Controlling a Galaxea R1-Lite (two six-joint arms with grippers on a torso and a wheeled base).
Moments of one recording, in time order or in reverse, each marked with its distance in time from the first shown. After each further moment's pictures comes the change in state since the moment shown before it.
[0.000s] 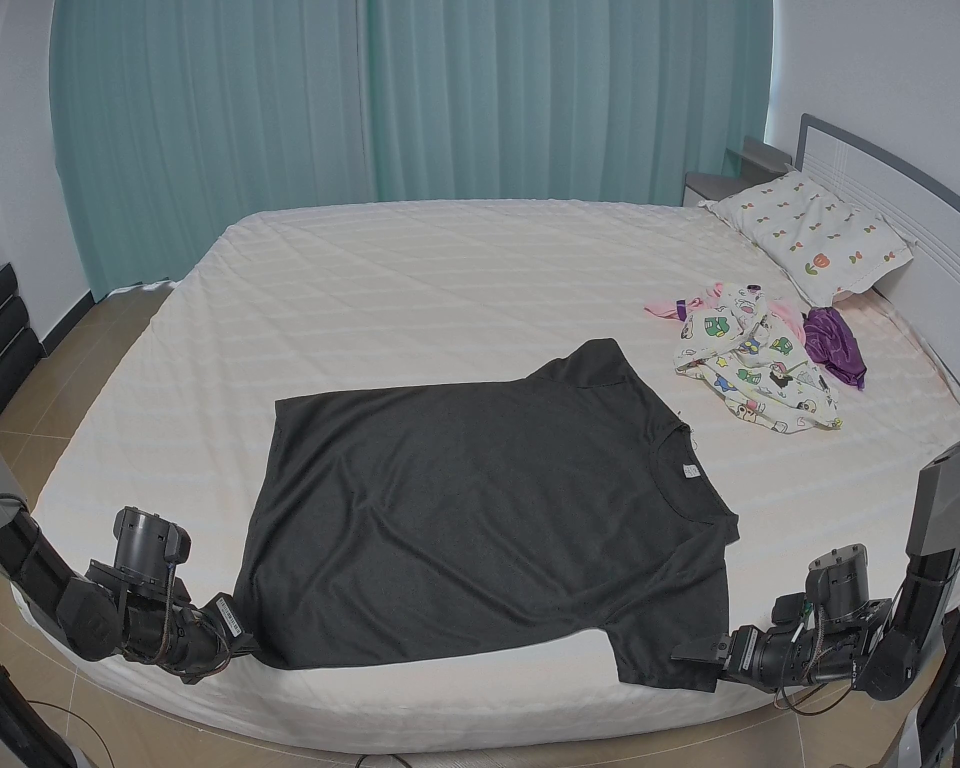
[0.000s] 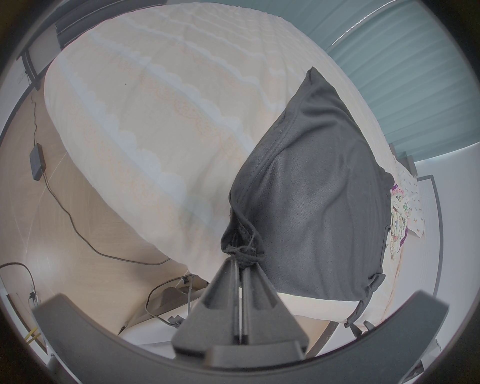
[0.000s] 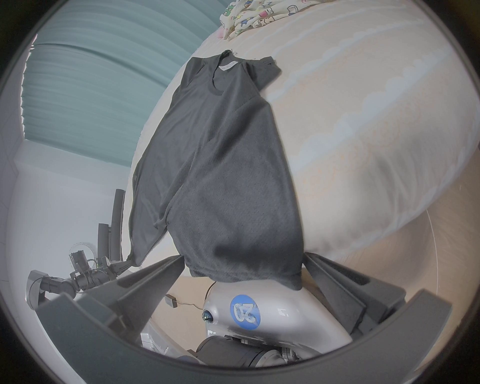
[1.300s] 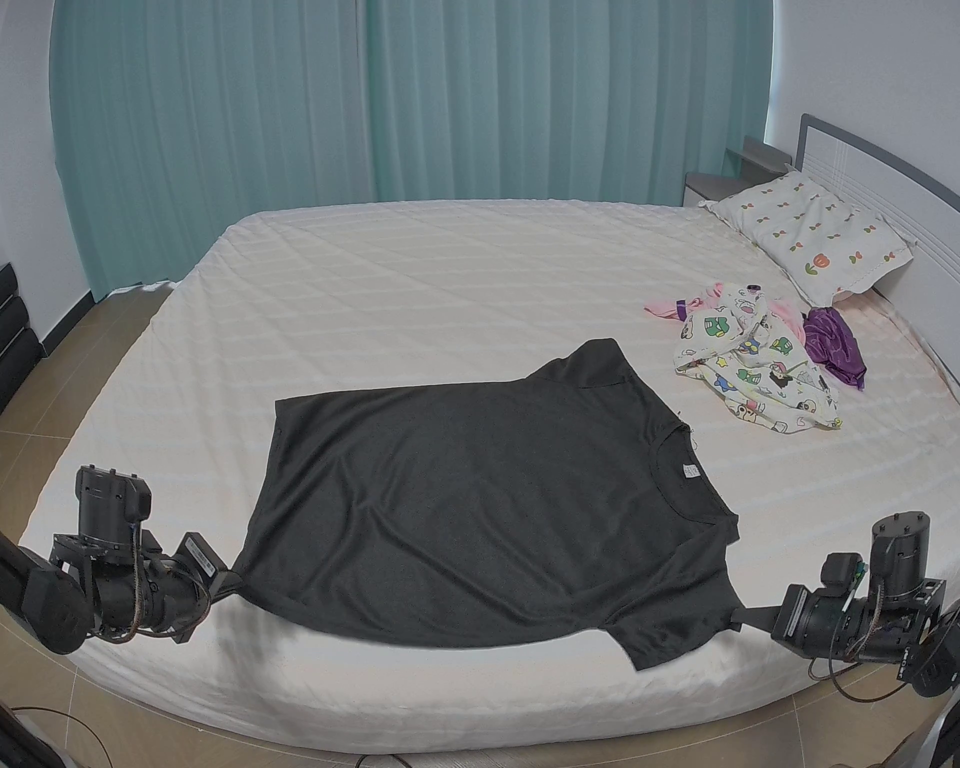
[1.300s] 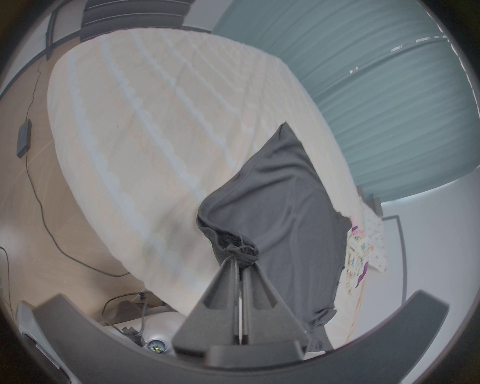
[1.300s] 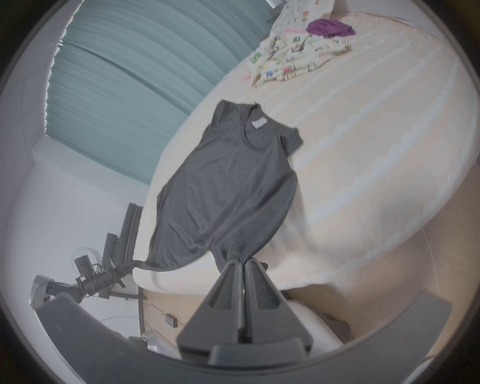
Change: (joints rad) left arm 0.021 -0.148 -0.032 -0.083 0.012 -0.168; right arm -0.017 -0.357 -0.007 0.152 -0.075 -0.010
